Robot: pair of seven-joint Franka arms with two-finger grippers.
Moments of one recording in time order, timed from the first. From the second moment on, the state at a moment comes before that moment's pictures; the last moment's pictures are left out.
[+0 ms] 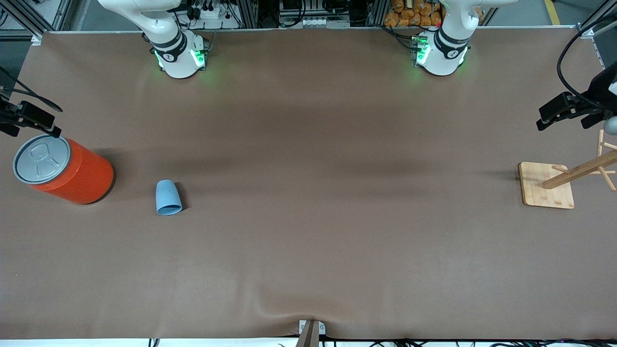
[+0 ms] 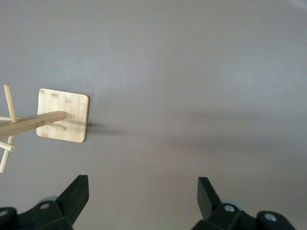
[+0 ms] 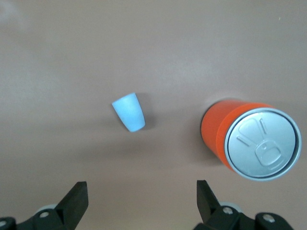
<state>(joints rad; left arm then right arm) -0.05 -0.02 0.03 -1.57 0.00 1.57 -0.06 0.04 0.00 -0.14 -1.55 0.04 1.54 -0.03</state>
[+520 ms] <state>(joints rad) -0.05 -0.02 0.03 -1.57 0.00 1.57 -0.06 0.04 0.00 -0.13 -1.49 0.04 1.49 -0.03</state>
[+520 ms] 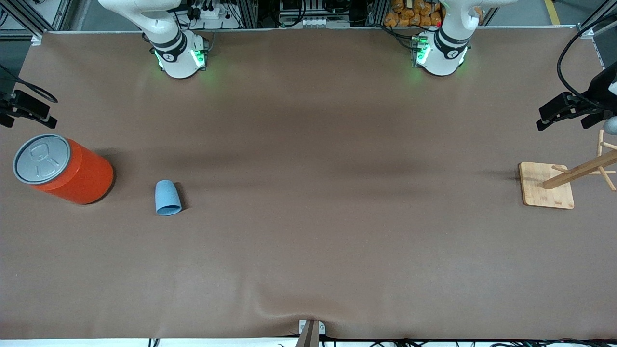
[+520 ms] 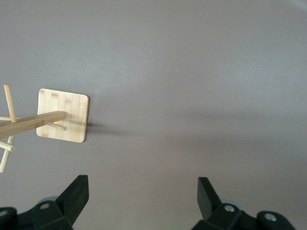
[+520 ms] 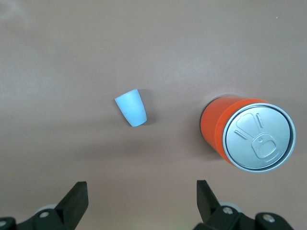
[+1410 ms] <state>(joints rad) -0.05 -0.02 0.04 -1.57 0.00 1.57 -0.06 0.05 0.01 -0.13 -1.49 0.04 1.48 -0.03</state>
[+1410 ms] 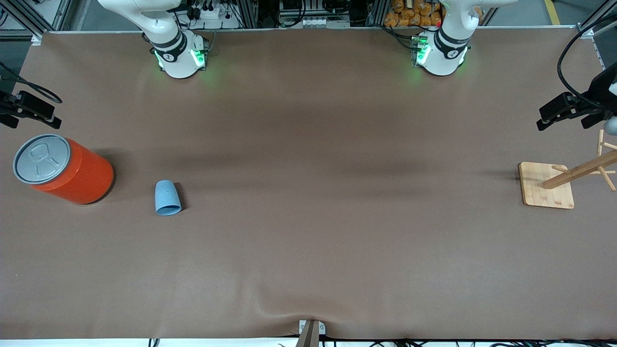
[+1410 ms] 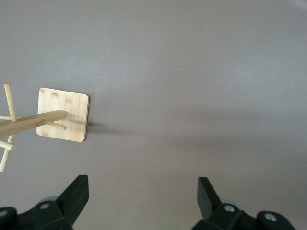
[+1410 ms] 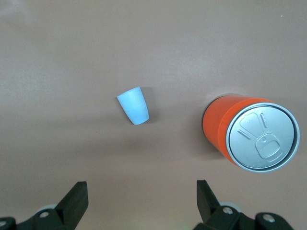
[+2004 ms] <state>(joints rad) -0.05 -0.02 0.03 -1.57 0.00 1.57 -0.06 0.05 0.04 -0.12 -1.52 0.04 1.49 -0.03</state>
